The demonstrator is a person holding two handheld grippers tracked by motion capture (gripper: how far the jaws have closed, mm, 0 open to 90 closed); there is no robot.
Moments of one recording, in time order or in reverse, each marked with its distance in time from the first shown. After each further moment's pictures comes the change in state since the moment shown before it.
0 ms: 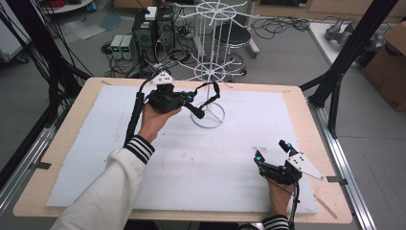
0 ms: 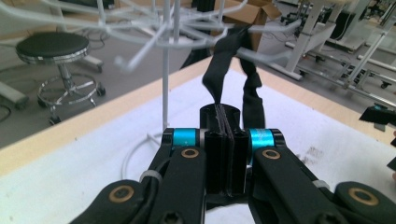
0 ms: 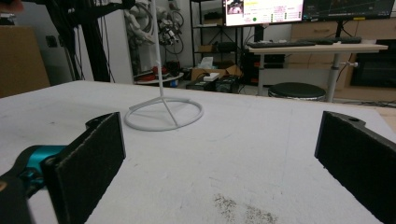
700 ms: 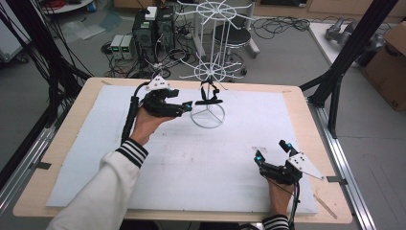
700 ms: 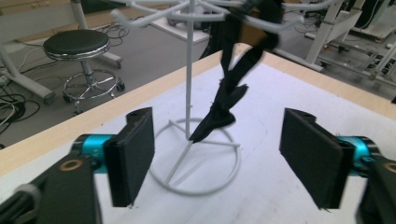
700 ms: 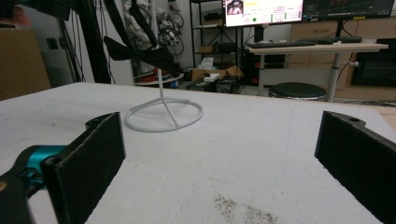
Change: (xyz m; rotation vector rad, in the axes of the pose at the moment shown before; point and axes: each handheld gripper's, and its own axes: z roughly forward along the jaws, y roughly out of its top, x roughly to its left) left arm 0.007 -0.016 -0.020 -0.009 0.047 0.044; right arm 0.000 0.000 0.000 -0.002 0.001 0.007
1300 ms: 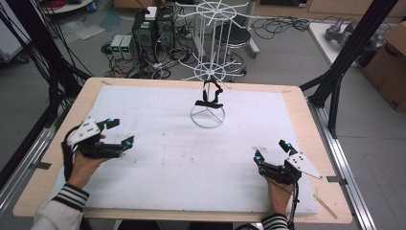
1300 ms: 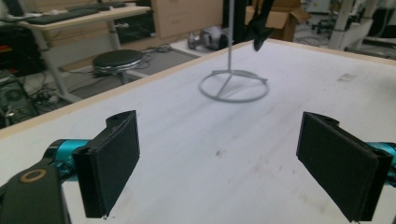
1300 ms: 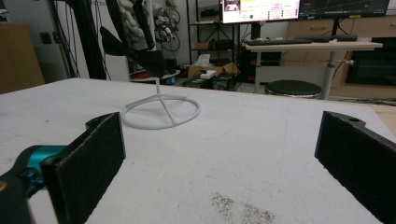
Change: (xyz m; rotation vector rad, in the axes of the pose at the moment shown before) left arm 0.041 -0.137 -0.158 -0.149 0.119 0.062; right arm 0.001 0.000 0.002 0.014 -0.018 -0.008
